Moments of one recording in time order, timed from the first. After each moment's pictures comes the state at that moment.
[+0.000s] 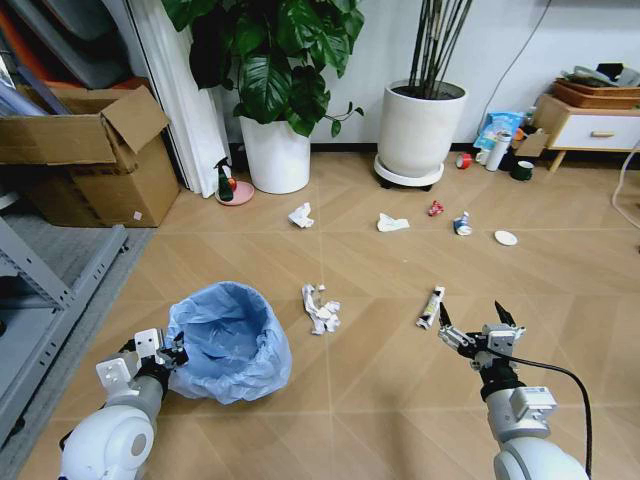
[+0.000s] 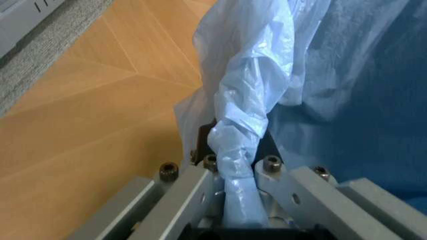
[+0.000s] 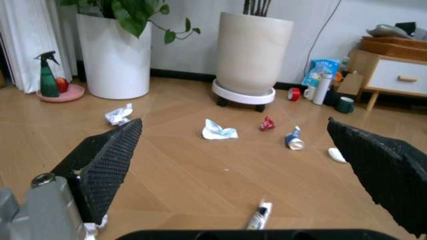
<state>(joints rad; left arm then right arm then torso) 1.50 -1.23 -0.66 -2.13 -0.66 0.57 -0.32 -1.67 1.42 0.66 2.18 0.08 -0.03 0.03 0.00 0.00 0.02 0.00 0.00</state>
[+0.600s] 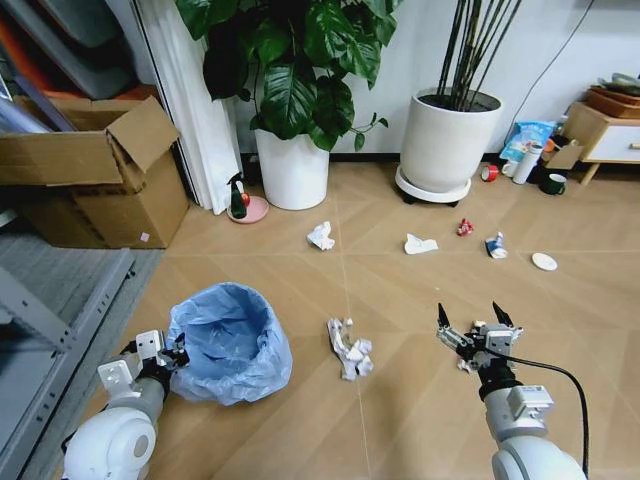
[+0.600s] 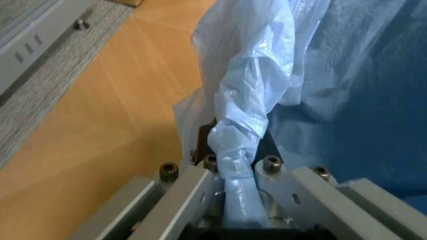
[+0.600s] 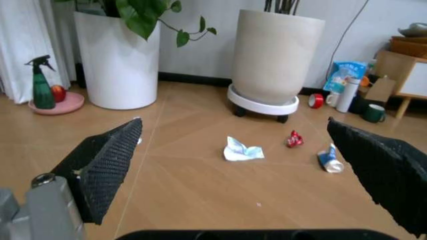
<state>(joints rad) 1.51 -1.24 -0.66 -2.13 -0.64 0.56 -0.31 -1.66 1.42 0.66 2.16 0.08 -0.03 0.03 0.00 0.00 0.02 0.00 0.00</state>
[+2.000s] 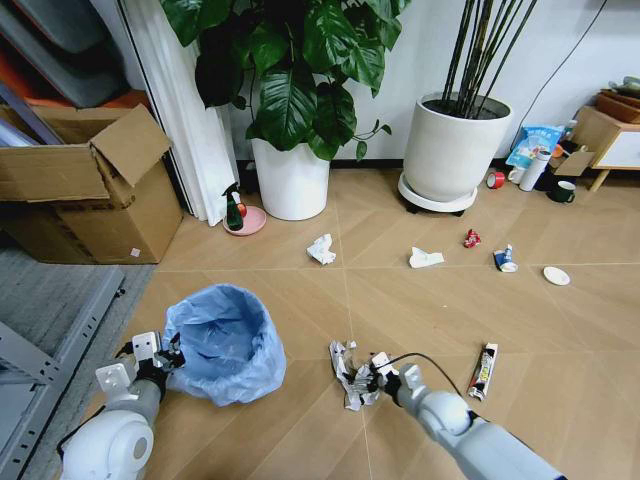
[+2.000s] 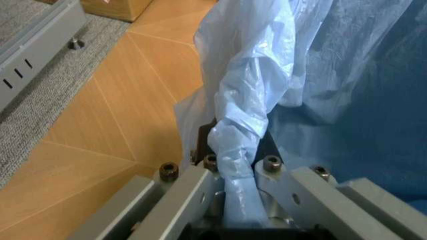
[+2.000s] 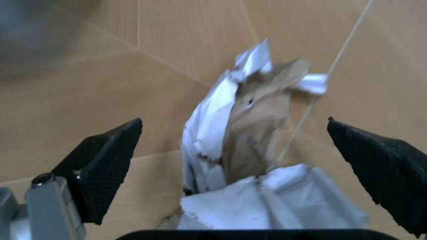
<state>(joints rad) 1.51 -1.23 -0.66 -2.10 -0.59 0.52 -0.27 -0.99 1.10 -0.15 1.27 0.43 -0.11 -0.17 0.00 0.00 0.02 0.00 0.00</state>
